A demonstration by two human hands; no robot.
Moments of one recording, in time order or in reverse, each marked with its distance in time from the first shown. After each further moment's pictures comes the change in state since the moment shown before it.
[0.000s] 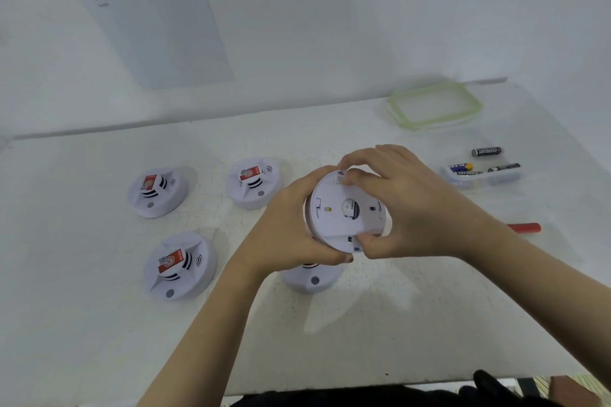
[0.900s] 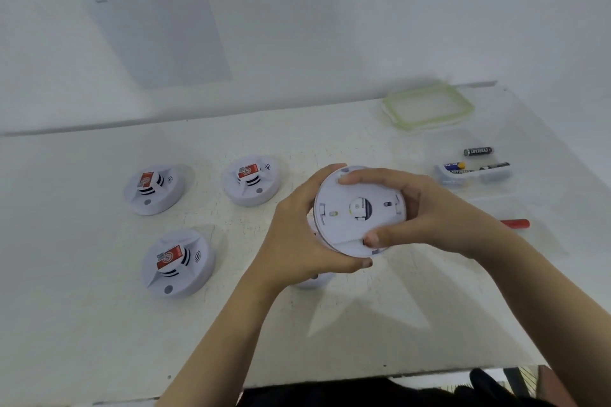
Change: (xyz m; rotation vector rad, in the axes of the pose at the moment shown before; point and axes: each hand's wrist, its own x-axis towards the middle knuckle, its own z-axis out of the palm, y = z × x) left_hand -0.016 0.008 0.018 -0.135 0.139 0.062; right_hand -0.023 -0.006 -0.008 1.216 -0.141 0.361
